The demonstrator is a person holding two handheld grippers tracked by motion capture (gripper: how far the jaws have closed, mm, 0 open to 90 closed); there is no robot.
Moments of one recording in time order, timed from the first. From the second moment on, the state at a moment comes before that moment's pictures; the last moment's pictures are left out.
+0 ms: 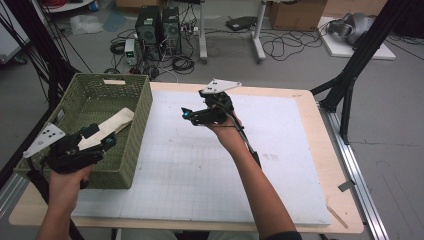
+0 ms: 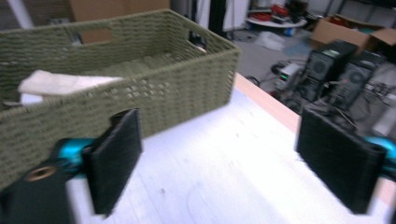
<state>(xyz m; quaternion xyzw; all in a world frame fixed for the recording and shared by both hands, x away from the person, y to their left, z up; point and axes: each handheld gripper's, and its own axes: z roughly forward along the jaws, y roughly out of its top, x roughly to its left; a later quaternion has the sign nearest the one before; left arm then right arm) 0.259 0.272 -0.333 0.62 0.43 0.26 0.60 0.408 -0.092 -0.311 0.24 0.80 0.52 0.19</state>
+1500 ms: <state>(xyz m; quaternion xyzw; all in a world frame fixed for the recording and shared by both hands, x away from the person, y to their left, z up) 0.303 0.147 -0.350 0.69 0.32 0.21 0.61 0.316 -0.296 -0.360 0.38 0.74 0.48 0.29</state>
